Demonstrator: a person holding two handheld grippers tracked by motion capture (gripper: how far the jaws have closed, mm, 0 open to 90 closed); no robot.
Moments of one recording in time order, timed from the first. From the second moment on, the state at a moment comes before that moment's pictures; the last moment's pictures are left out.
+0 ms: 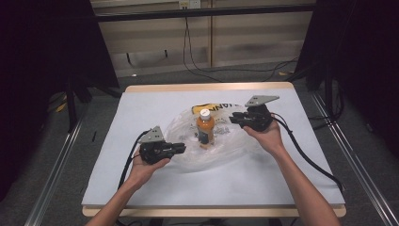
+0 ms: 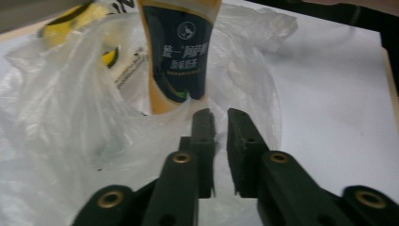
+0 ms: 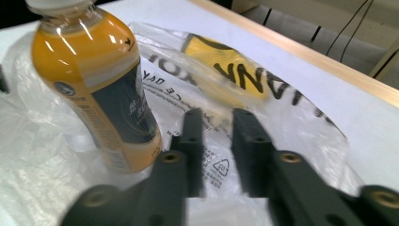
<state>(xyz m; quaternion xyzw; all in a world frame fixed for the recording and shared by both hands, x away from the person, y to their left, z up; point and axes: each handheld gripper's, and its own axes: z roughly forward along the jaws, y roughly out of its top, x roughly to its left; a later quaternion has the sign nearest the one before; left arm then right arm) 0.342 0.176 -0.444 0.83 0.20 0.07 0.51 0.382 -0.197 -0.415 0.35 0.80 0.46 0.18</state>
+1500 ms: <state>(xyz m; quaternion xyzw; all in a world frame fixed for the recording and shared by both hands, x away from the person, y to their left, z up) 0.265 0.261 -0.453 0.76 0.33 0.17 0.53 0.200 -0.301 -0.440 0.44 0.69 0.51 0.27</state>
